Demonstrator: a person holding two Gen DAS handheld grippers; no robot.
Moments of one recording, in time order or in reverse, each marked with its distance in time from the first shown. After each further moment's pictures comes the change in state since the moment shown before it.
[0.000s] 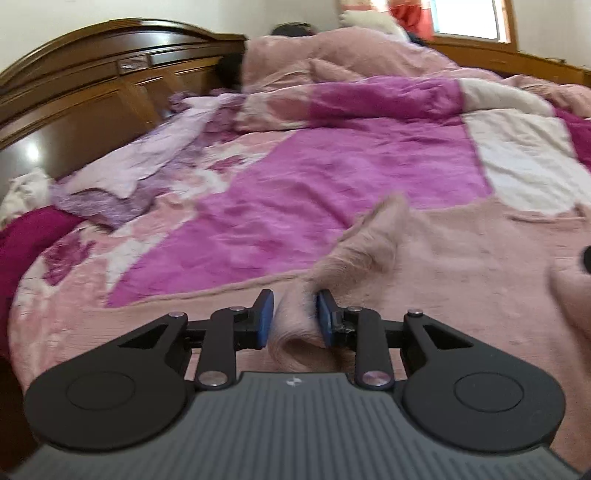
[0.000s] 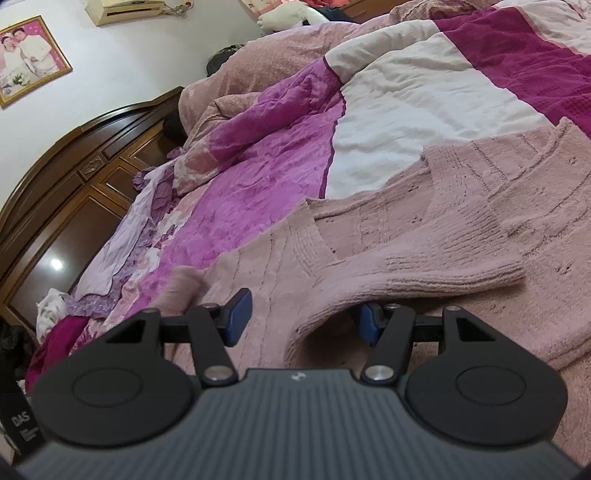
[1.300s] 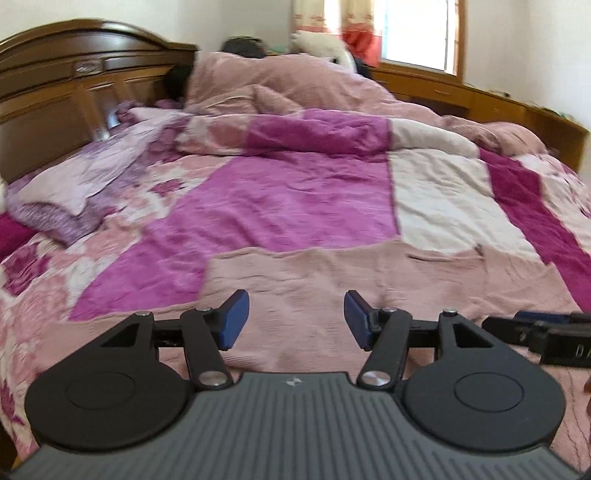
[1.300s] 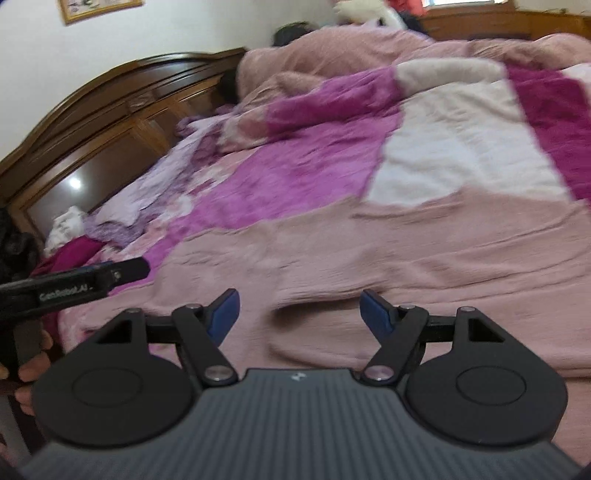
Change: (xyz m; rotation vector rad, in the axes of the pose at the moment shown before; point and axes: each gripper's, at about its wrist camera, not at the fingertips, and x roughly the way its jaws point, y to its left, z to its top) left arm -0.085 -0.008 0.028 -0.023 -0.049 -0.299; right arm -0.051 0.017 0.006 -0.293 0.056 -0.011
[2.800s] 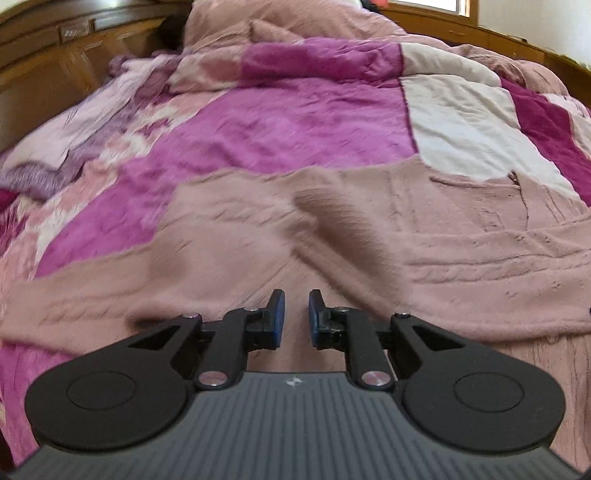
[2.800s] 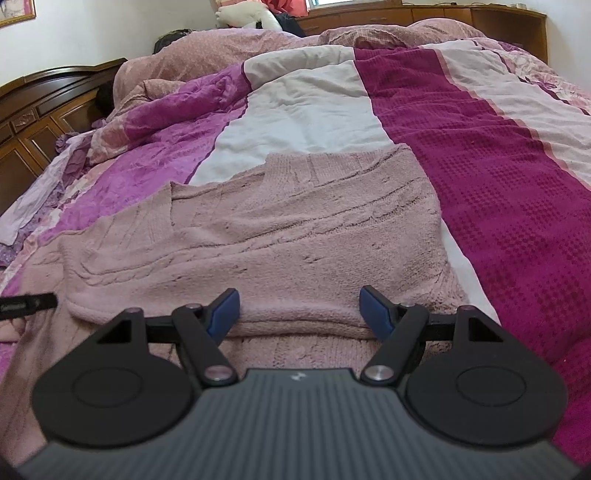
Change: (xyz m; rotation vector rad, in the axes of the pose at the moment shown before) left arm 0.090 -0.012 -0.034 0.003 0.199 0.068; right arm -0.013 -0.079 -0.042 0.116 -0.003 -0.312
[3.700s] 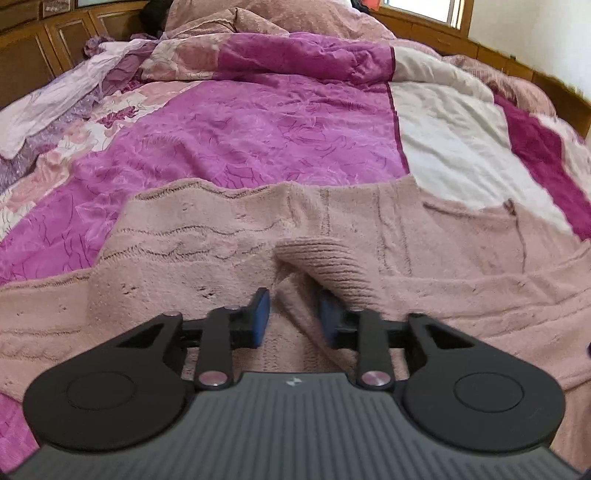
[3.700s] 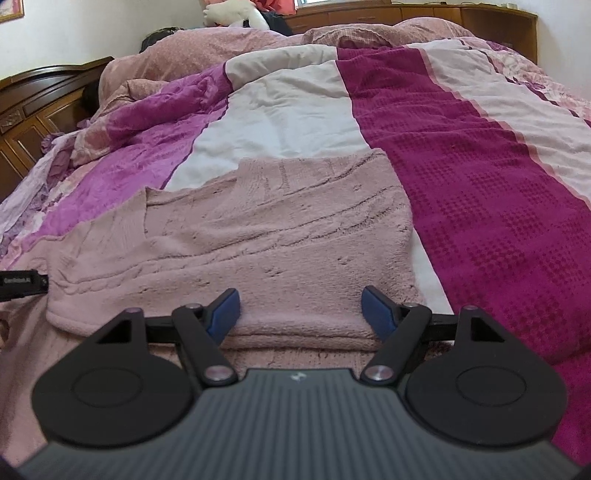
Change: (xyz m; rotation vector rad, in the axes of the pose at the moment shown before) left arm 0.048 -0.003 0.028 -0.061 0.003 -0.128; right arm 0.006 -0.019 0.006 0.009 -0.004 -0.043
